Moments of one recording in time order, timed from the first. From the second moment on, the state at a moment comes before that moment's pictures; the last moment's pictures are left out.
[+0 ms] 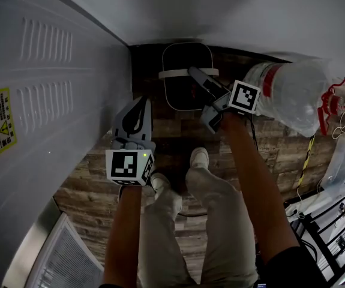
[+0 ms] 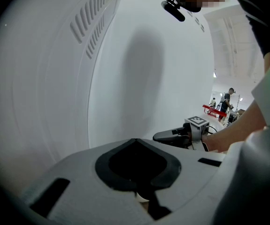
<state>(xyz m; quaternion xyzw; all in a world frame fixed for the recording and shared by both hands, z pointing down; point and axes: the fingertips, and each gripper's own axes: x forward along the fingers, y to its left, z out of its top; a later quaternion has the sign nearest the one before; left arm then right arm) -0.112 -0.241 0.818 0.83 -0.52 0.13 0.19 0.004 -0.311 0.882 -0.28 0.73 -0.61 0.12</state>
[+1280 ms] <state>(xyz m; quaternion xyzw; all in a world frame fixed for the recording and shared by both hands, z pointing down) -0.094 -0.240 0.823 0.83 -0.51 0.13 0.20 0.042 -0.330 0.894 -0.35 0.68 -0.62 0.18</state>
